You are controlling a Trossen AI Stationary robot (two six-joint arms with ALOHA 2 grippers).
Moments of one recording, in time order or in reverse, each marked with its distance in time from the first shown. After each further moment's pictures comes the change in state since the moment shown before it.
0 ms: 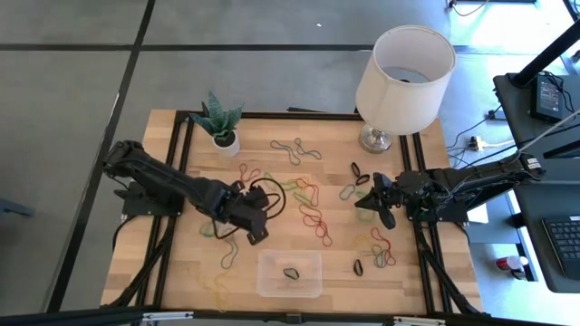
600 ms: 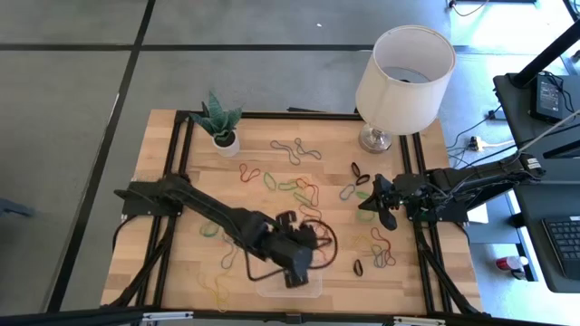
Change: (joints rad) left arm -0.076 0.561 0.846 -0.132 0.067 0.236; right arm 0.000 0.000 0.000 -0.143 -0.011 -0.006
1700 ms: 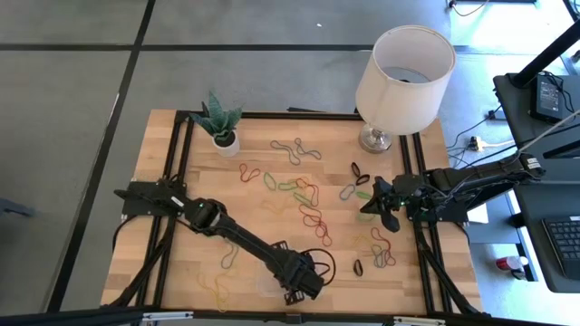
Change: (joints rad) left arm -0.029 0.400 0.039 -0.129 0.292 -0.250; right arm 0.005 0.000 0.000 -0.020 -0.068 -0.023
